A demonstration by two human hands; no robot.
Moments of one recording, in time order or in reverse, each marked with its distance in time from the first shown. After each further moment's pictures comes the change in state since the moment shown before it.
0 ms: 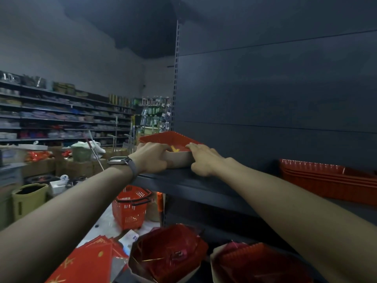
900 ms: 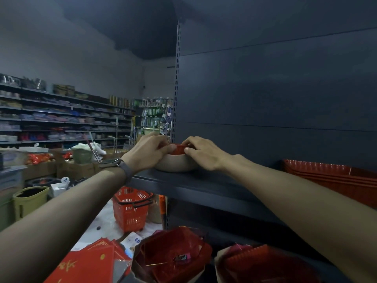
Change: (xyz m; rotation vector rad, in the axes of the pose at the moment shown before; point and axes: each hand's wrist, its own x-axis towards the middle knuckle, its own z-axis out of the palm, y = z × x) left_hand 0.018 -0.030 0.007 -0.271 0.349 0.177; right_hand 0.023 0.004 -0.002 0.306 0.166 -0.137
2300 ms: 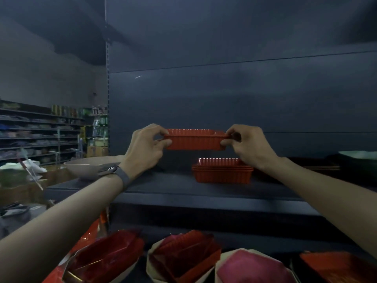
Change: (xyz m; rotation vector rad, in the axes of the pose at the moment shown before) left_hand -0.001 0.253 0.028 -0.315 0.321 0.253; right_hand -0.264 0.117 -0.214 -0.122 0.575 0.173
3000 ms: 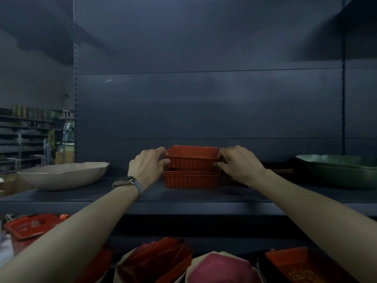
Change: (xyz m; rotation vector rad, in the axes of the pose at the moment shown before) left_hand -0.004 0.034 0.092 0.242 -0.277 -0.237; right_hand -0.033 0.046 -0.038 -0.547 -0.222 -0.002
